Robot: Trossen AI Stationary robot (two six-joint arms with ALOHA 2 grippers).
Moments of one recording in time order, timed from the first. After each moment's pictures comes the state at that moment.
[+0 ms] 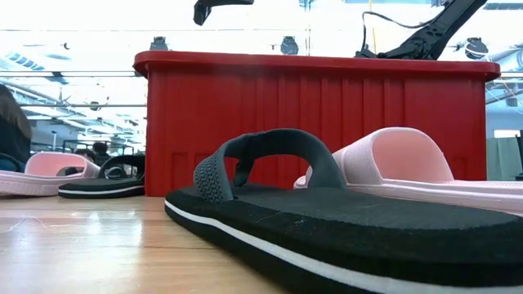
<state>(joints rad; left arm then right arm) 0.11 1.31 1.25 -0.23 -0.03 -0.39 -0.70 1.44 0.73 -0.10 0.31 -0.88</state>
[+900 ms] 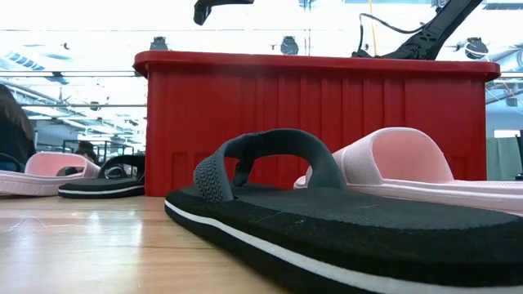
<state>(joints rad) 0.11 1.31 1.25 -0.23 -0.03 -0.40 -0.67 1.50 0.73 0.03 0.33 -0.95</state>
